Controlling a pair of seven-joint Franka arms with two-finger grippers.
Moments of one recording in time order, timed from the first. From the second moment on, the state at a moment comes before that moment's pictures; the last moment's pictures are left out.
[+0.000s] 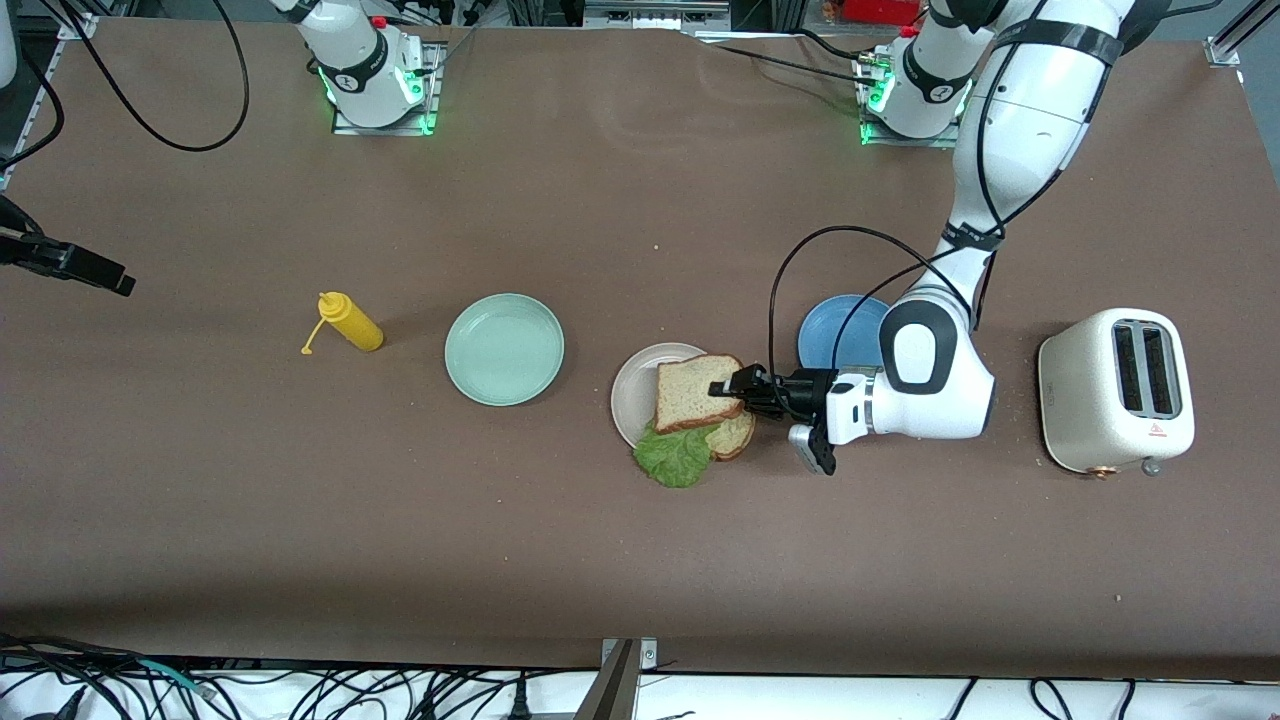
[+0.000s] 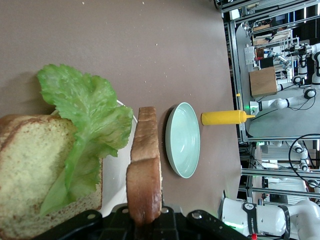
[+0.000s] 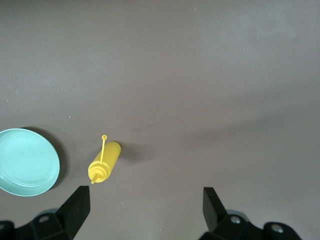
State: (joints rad) left arm -0.24 0.76 -0.05 -1.54 -1.22 1.98 0.77; right arm -0.12 0.11 0.00 -1.58 -0.03 1.62 0.12
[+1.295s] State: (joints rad) left arm -0.22 0.77 -0.05 -1.54 -1.22 1.98 0.78; right arm -0.12 0.11 0.00 -1.58 -0.03 1.62 0.12
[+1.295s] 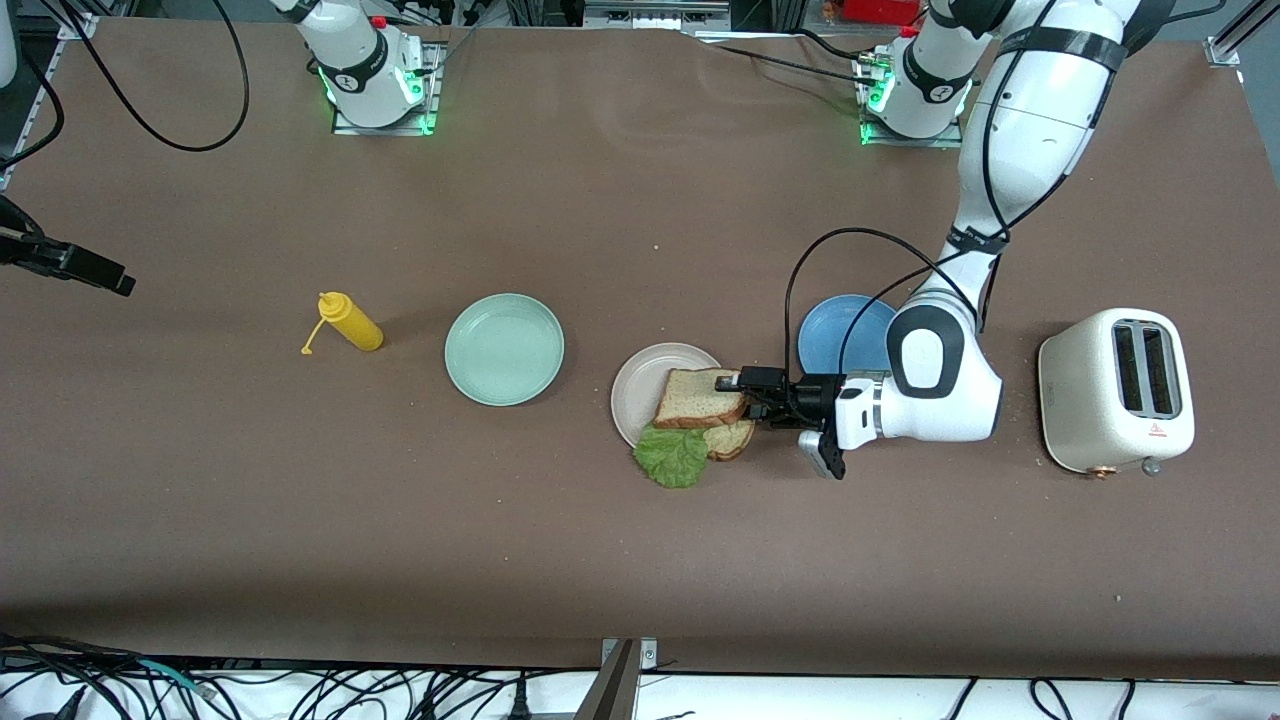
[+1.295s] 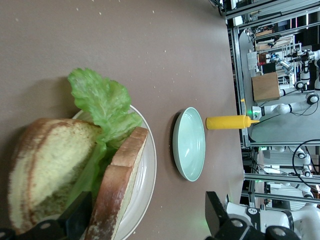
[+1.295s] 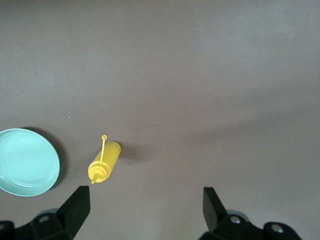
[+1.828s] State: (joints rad) left arm -0.19 0.76 -0.02 -1.51 -1.22 1.98 0.75; right arm -0.12 0.11 0.00 -1.58 -0.03 1.63 0.12
